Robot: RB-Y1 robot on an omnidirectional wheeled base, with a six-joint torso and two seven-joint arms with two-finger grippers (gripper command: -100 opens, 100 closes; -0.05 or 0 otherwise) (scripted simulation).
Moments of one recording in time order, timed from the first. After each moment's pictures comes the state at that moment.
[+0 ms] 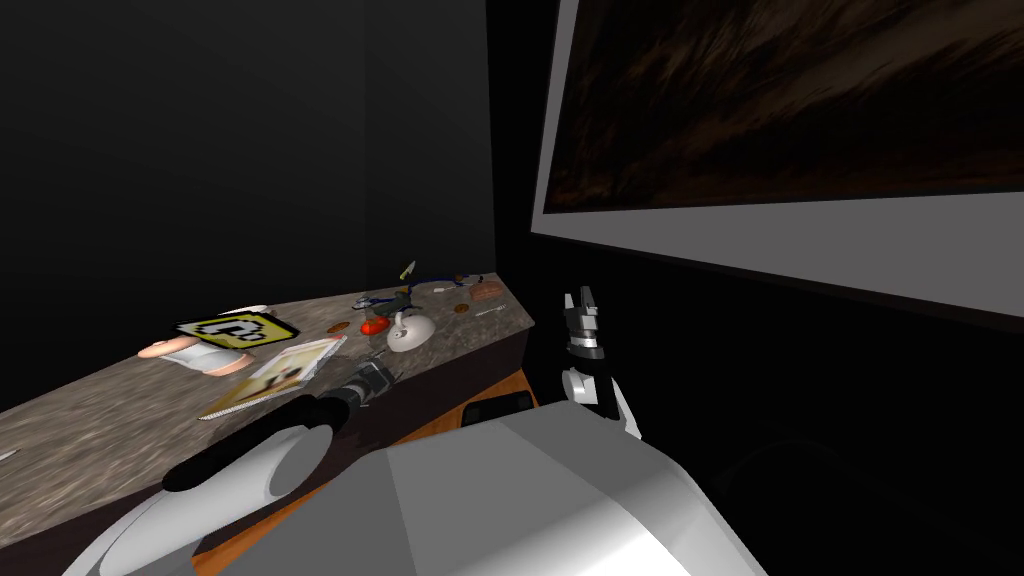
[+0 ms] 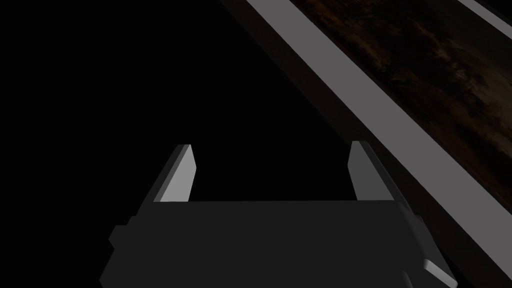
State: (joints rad) left arm 0.53 0.25 0.33 -2.37 0.45 0.97 0.37; right arm 0.55 0.01 -0.01 -2.33 0.00 -0.47 0.00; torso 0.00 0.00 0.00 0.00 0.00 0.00
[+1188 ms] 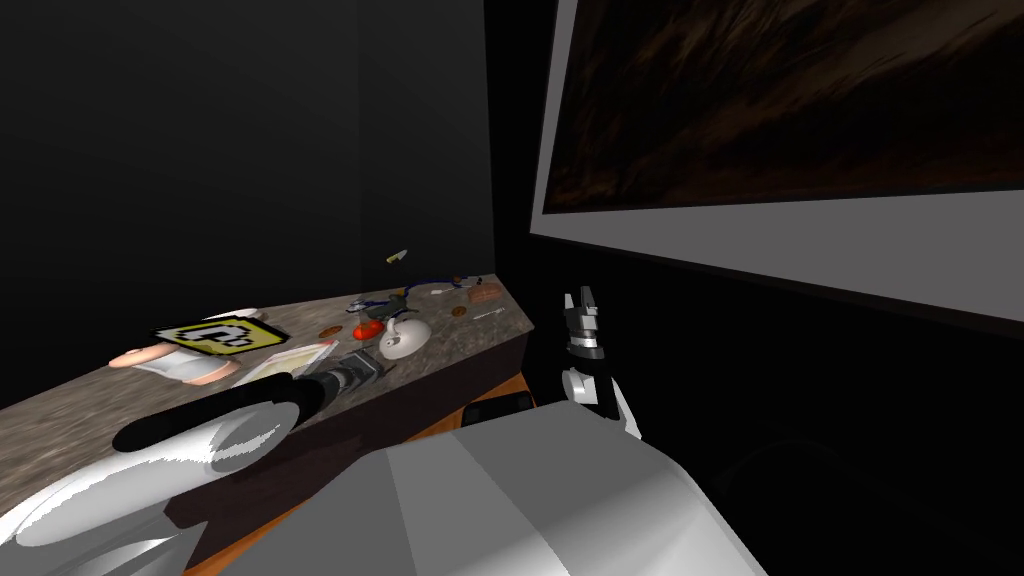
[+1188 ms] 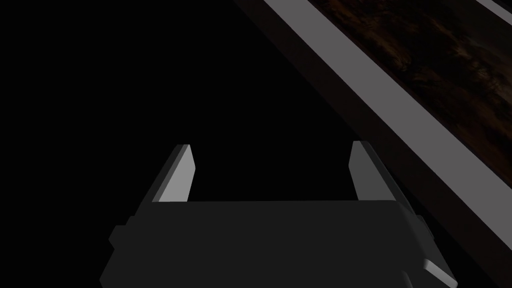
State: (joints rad) left arm 0.35 0.38 0.49 -2.33 0.63 1.26 0.60; right arm 0.55 0.01 -0.01 -2.33 0.00 -0.47 0.00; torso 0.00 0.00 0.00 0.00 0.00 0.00
